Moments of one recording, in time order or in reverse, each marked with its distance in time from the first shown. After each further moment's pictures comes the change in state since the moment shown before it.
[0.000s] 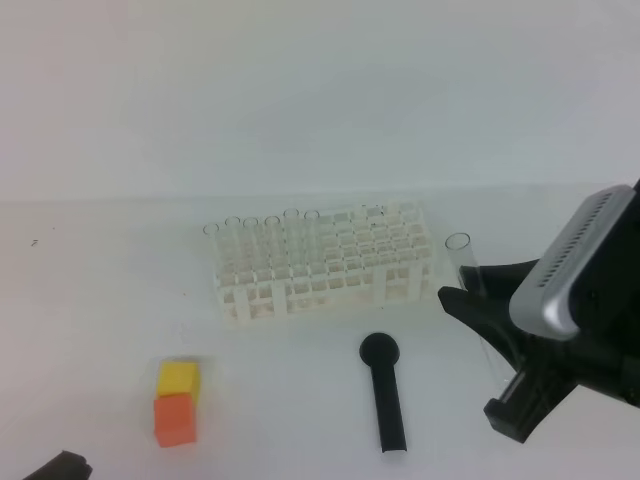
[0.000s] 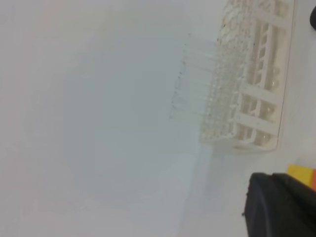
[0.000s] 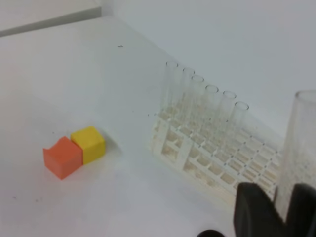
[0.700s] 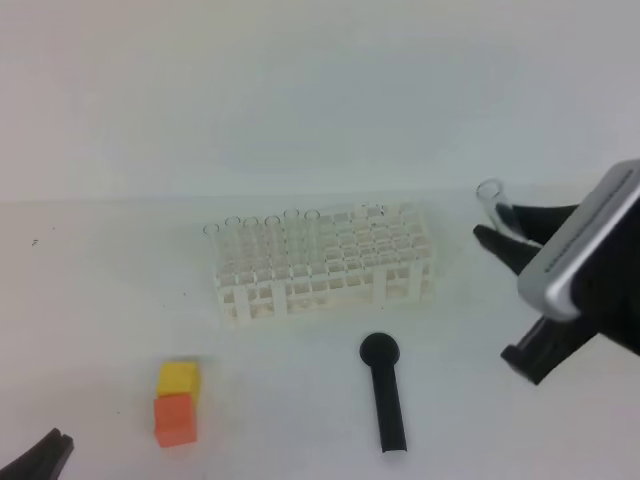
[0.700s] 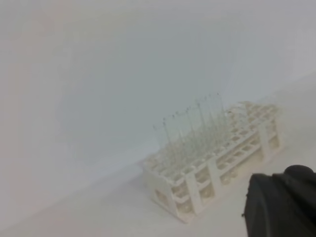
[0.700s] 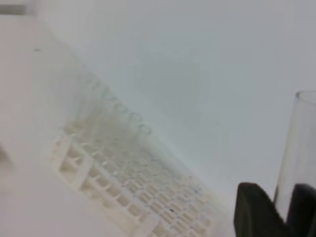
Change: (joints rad) left arm 0.000 0.000 0.000 -0.885 -0.006 -0.032; right arm -0.006 0.006 0.000 0.041 -0.173 -0.265
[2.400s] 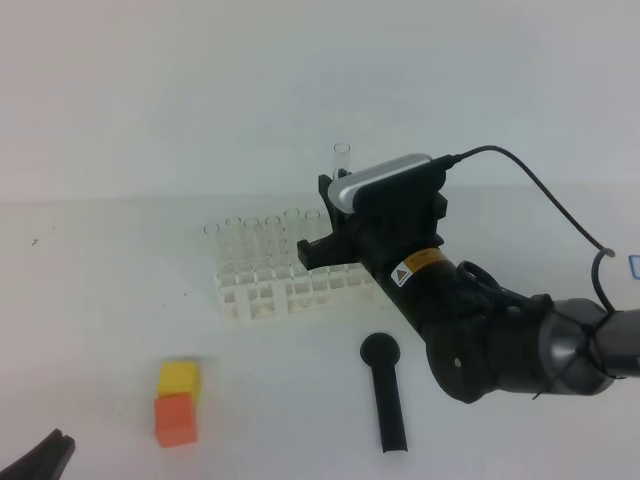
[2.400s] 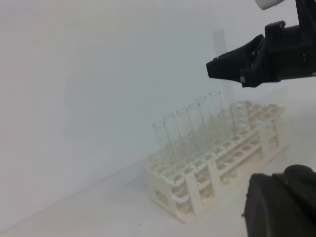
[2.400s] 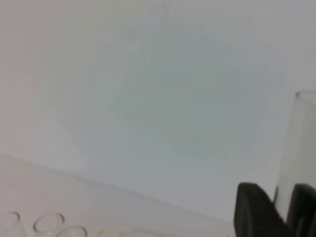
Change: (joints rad) left arm 0.000 0.000 0.000 -0.111 0.002 0.000; right arm -0.019 0.906 -0.427 -0.608 -0.702 1.171
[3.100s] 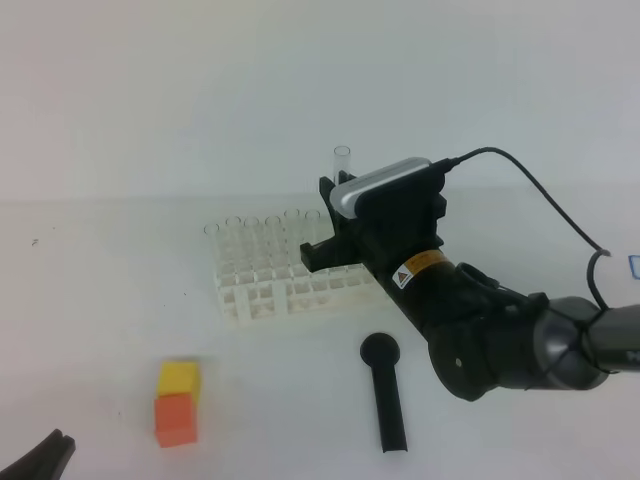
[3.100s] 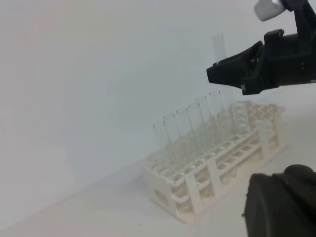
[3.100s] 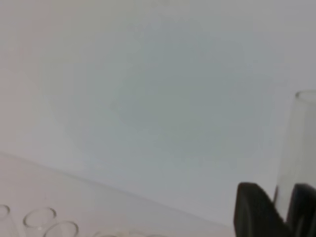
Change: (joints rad) left arm 0.000 0.000 0.000 0.000 0.000 0.000; right arm -0.021 0.044 -0.009 -0.061 -0.043 0.025
